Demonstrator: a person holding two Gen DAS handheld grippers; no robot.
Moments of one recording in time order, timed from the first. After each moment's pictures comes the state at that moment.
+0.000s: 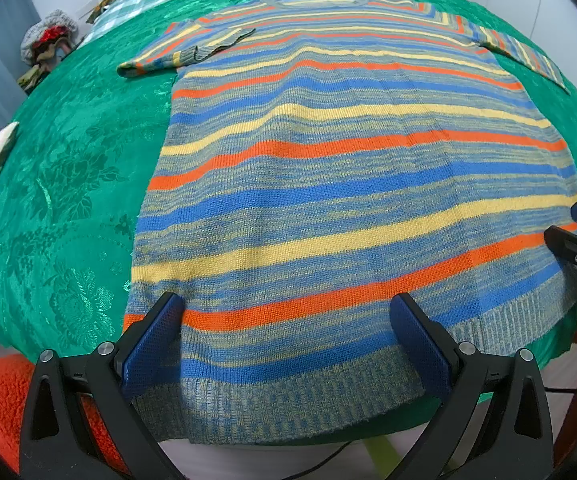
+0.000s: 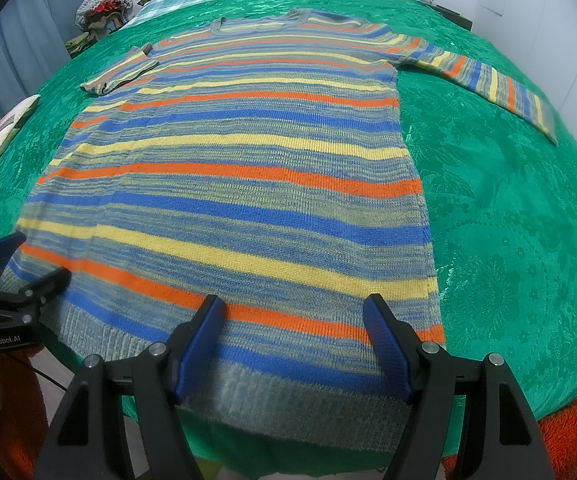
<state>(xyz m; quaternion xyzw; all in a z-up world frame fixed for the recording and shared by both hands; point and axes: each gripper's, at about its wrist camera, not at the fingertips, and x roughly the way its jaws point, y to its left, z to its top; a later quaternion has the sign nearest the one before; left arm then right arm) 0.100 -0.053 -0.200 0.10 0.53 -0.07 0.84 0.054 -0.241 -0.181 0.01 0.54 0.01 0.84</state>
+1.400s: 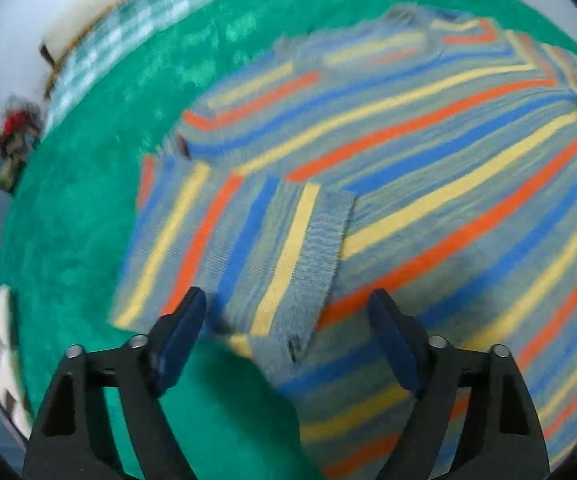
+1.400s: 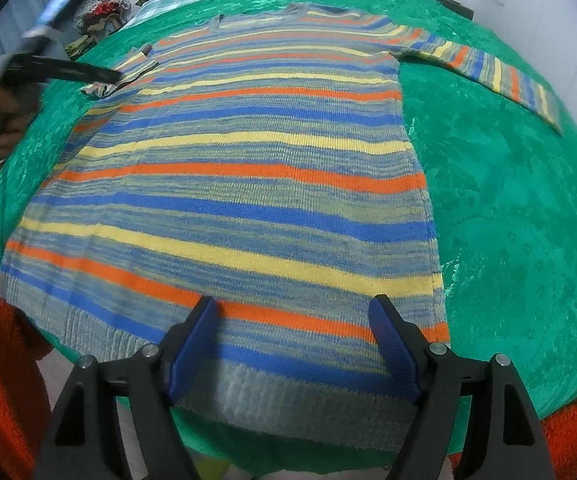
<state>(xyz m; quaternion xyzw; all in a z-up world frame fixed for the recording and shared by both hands) 0.351 -0.032 -0.189 0.21 0.53 -0.11 0.82 0.056 -0.245 -0.181 0.02 0.55 0.02 0.84</state>
